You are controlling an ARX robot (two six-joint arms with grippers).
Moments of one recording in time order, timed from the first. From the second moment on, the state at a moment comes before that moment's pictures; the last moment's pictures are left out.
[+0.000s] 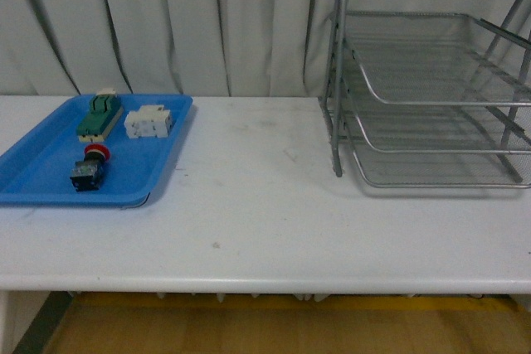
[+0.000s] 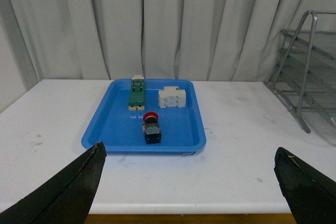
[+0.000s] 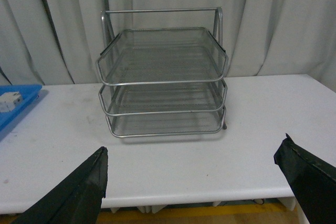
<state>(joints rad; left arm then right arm) 0.00 0.01 0.01 0.00 0.00 0.00 0.00 0.00 0.01 0.00 0.00 0.00</state>
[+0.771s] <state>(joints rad) 0.00 0.01 0.01 0.00 0.00 0.00 -0.12 0.56 0.08 0.30 -0.14 0.26</state>
